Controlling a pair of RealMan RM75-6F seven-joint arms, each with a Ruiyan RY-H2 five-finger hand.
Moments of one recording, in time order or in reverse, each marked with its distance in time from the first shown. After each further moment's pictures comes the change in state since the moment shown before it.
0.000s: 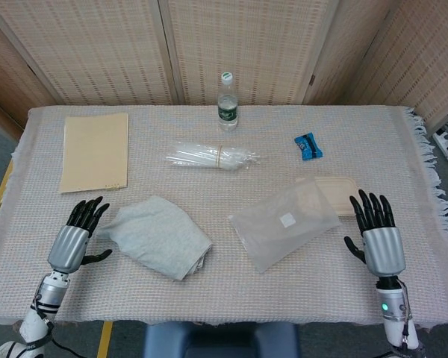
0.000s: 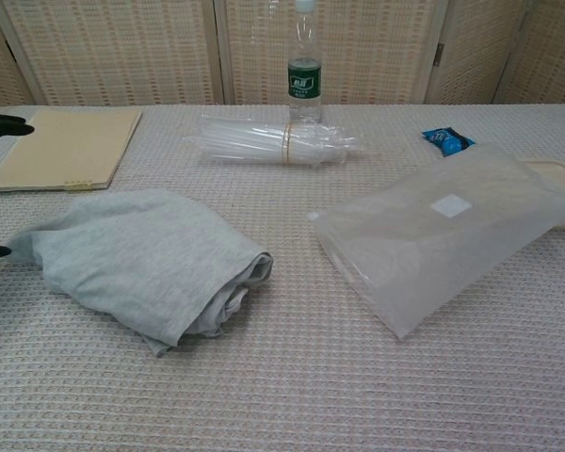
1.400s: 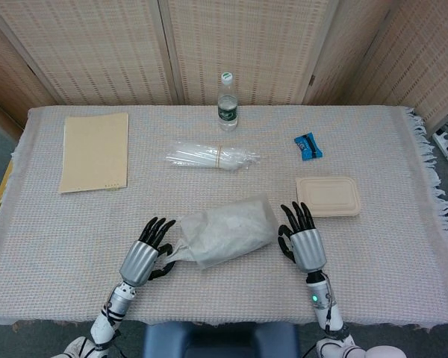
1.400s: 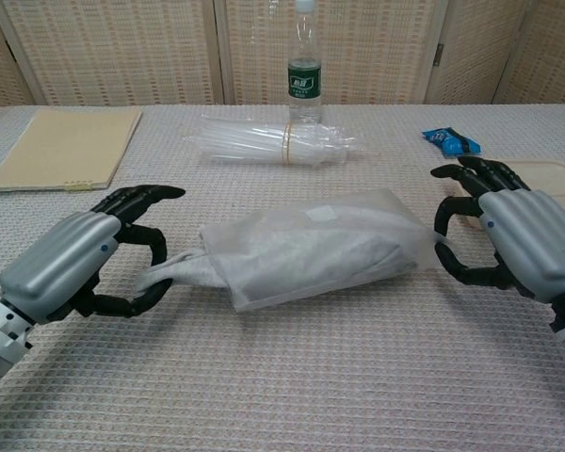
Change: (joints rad) left arm -0.067 -0.529 0.022 0.466 0.135 0.083 -0.033; right arm 0.168 -0.642 0.025 0.792 -0.039 -0.061 0.321
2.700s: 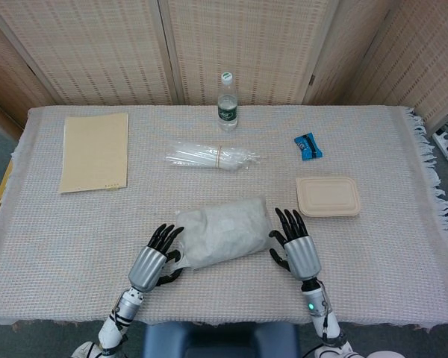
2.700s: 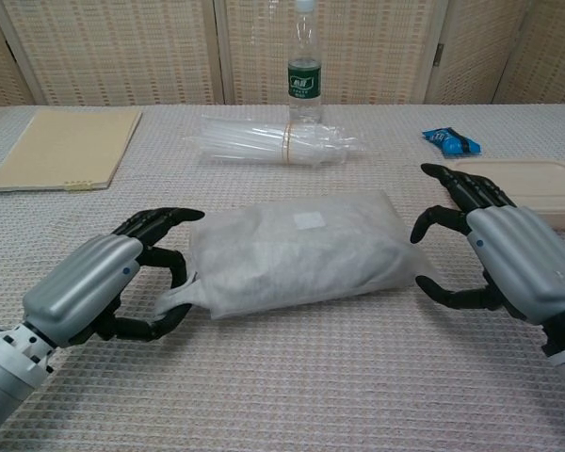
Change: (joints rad) left arm 0.015 -0.059 0.027 0.008 0.002 -0.031 -0.010; right arm -0.040 -0.025 -0.016 -0.020 -0.069 0.008 0.016
